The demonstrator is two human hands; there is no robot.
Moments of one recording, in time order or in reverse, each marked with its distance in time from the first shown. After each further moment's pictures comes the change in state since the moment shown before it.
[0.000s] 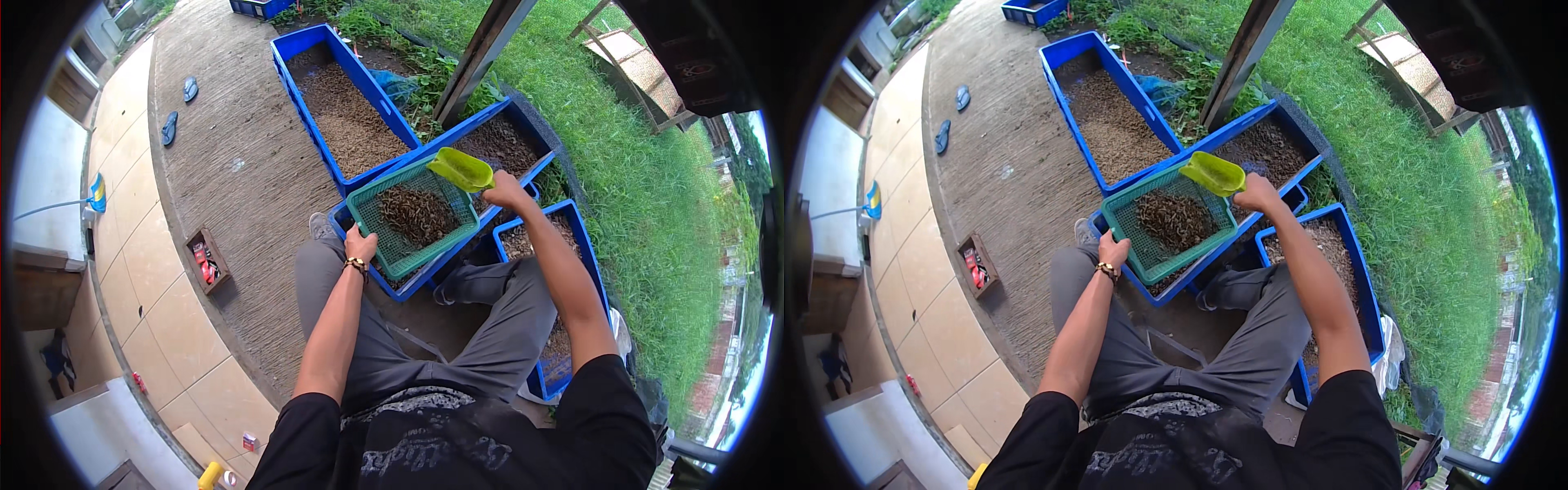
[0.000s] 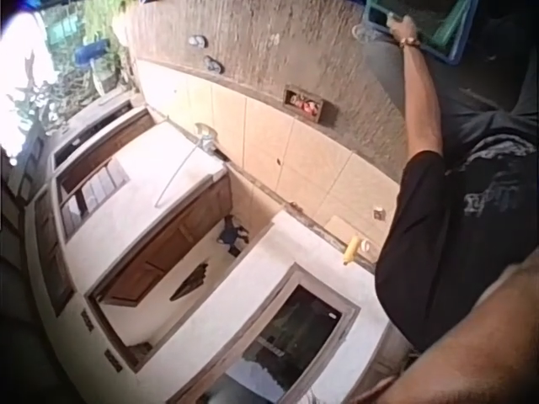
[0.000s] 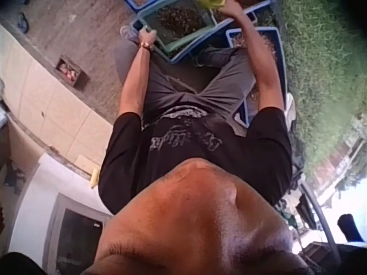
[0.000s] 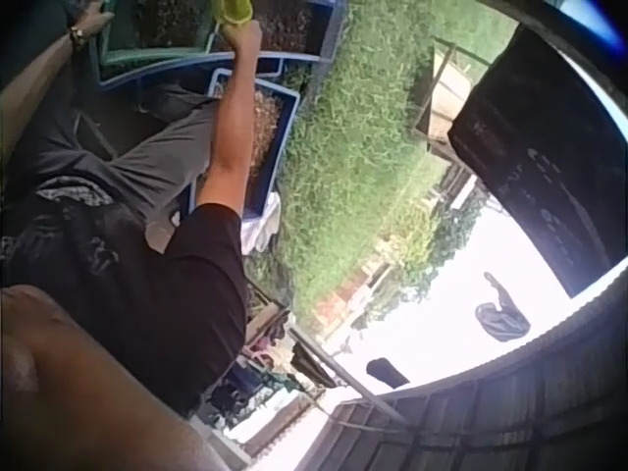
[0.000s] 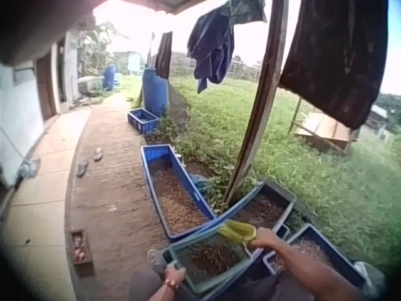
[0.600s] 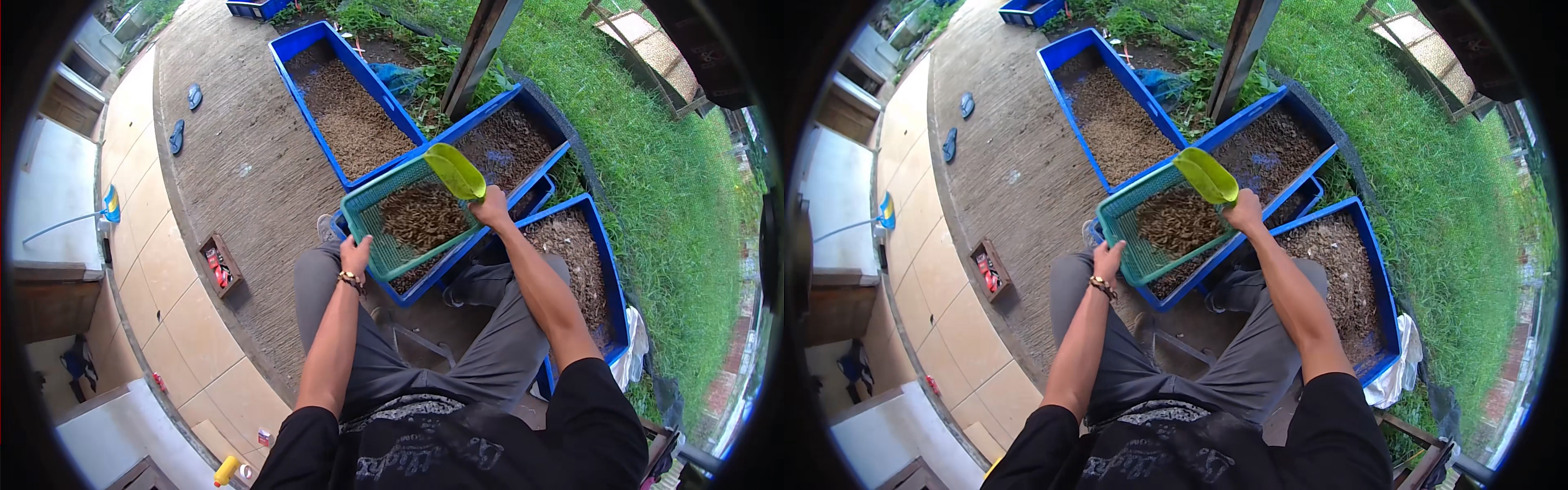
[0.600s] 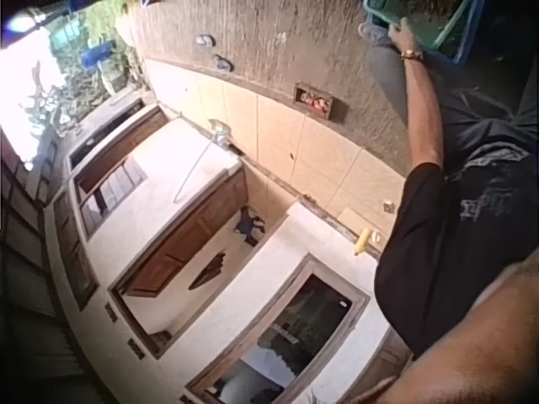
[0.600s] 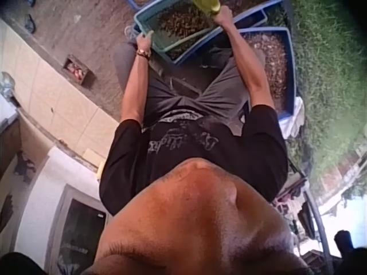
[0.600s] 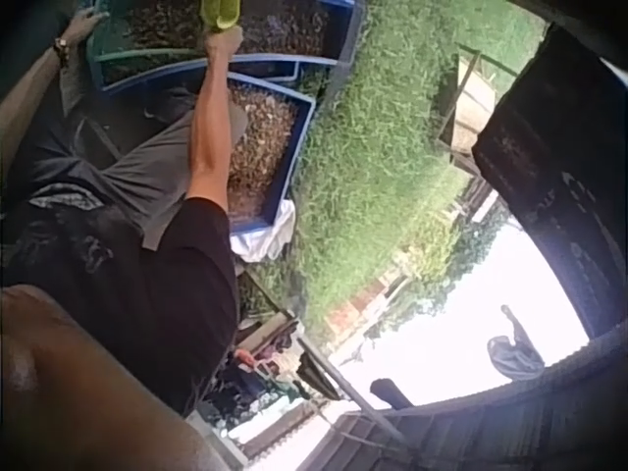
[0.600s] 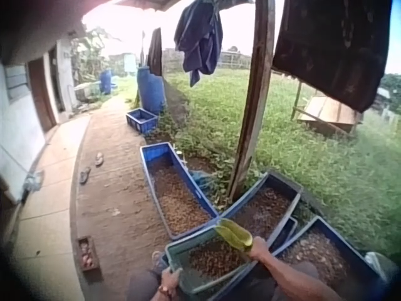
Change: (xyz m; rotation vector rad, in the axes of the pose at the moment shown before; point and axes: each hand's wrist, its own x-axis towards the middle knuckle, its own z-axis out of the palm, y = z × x) left_hand -0.006 0.011 -0.012 -0.390 -0.113 -0.106; right_hand 0.033 0.025 0.102 0.266 0.278 -0.025
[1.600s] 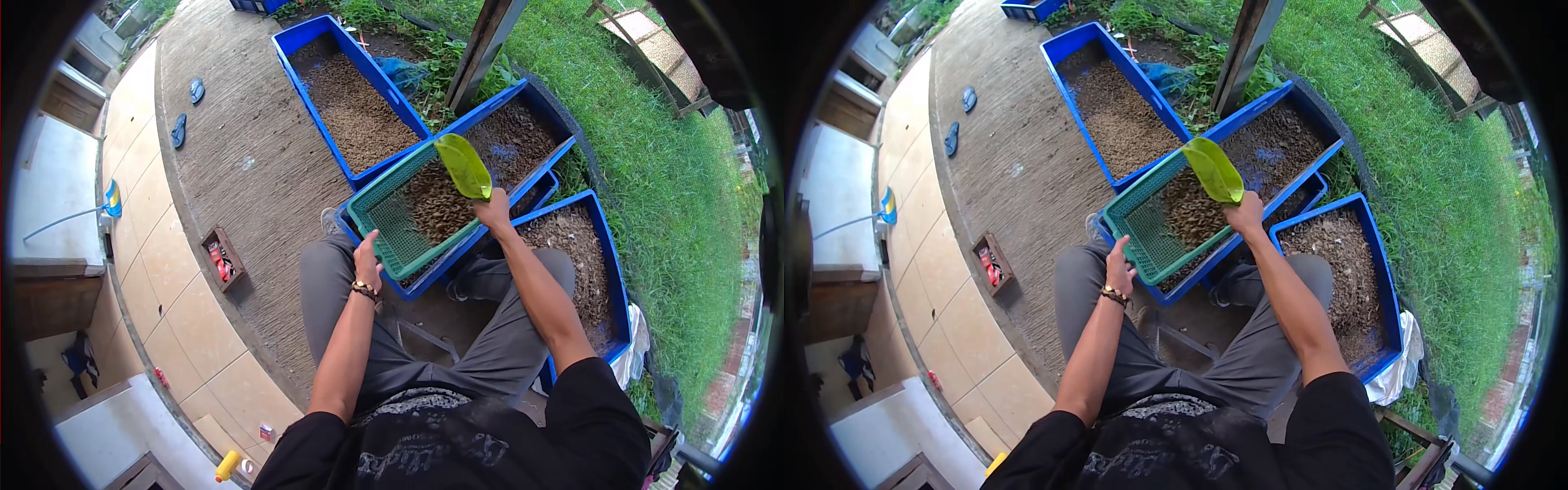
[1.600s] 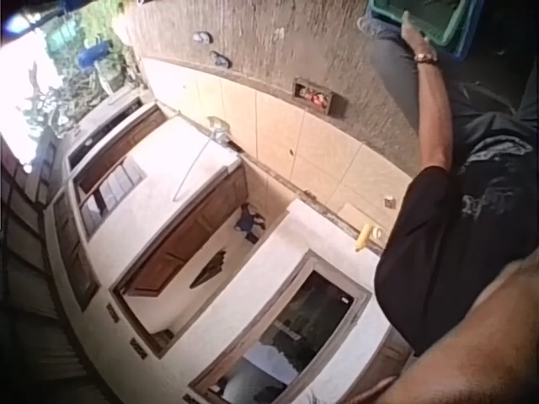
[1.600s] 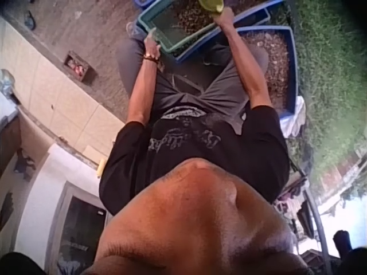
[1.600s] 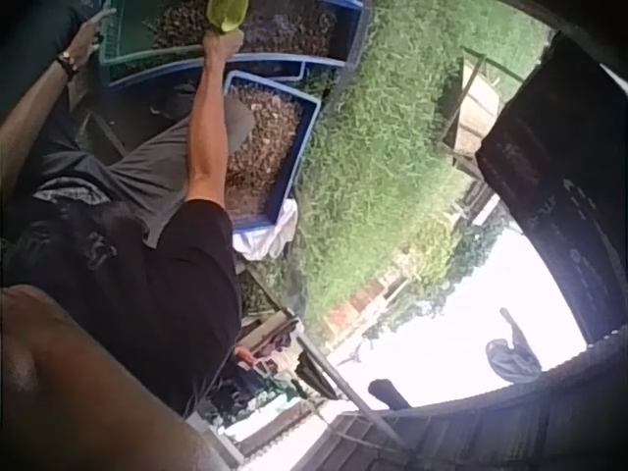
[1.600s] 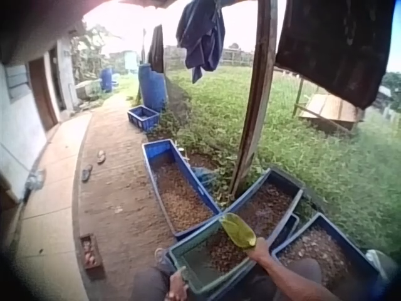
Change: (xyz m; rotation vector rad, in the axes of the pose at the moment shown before) left_hand -0.043 0.014 0.018 -0.375 -0.046 -0.273; right_hand -0.025 -0.002 0.020 0.104 0.202 0.016
